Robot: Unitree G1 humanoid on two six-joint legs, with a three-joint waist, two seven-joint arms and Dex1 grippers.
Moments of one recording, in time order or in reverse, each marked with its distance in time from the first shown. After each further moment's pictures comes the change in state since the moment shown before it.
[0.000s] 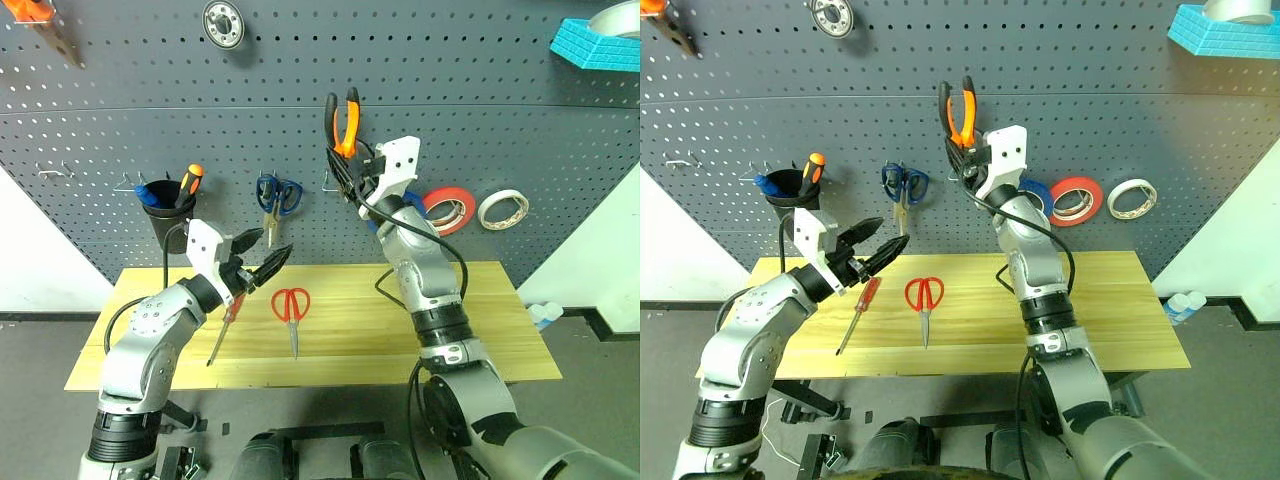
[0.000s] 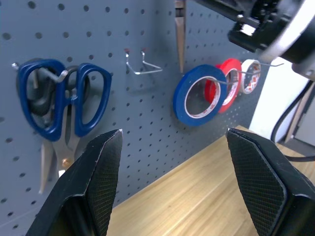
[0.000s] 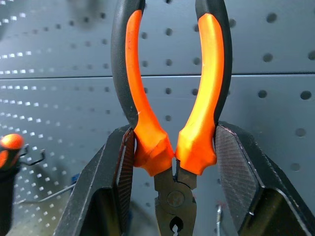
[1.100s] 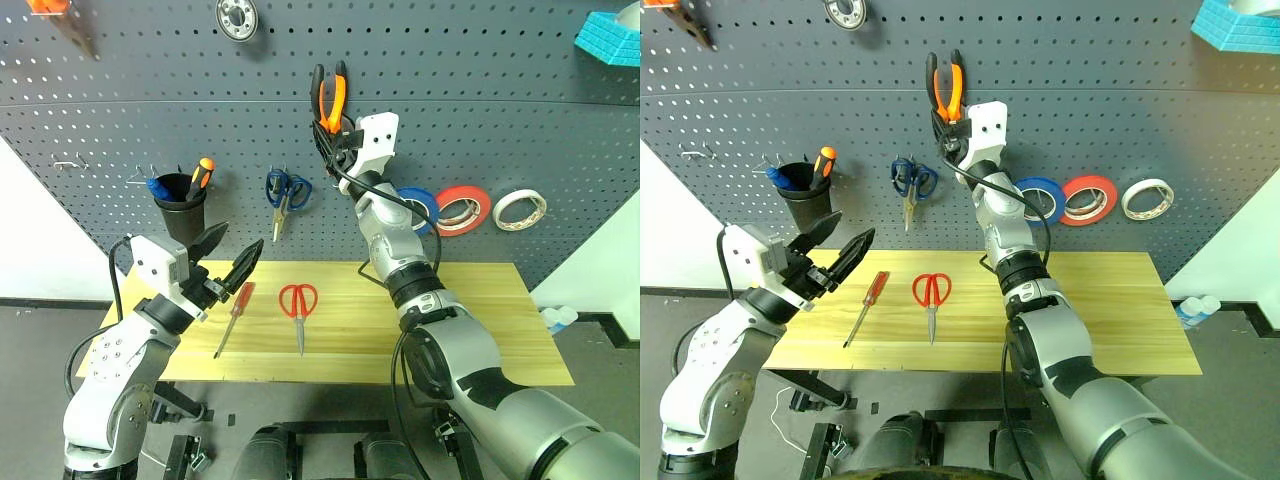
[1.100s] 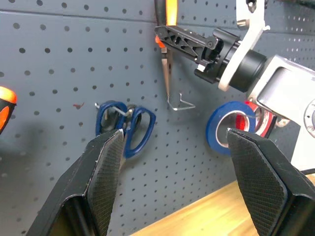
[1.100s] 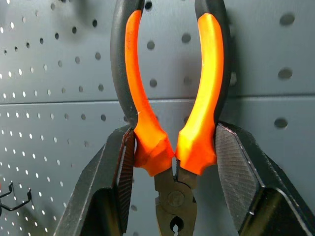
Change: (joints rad) left arm 0.197 0.007 0.105 -0.222 -0.084 -0.116 0.109; right arm -0.264 0.060 -0.069 0.489 -0.022 -0.301 -0.020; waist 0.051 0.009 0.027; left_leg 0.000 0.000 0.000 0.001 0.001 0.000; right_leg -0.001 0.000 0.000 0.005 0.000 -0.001
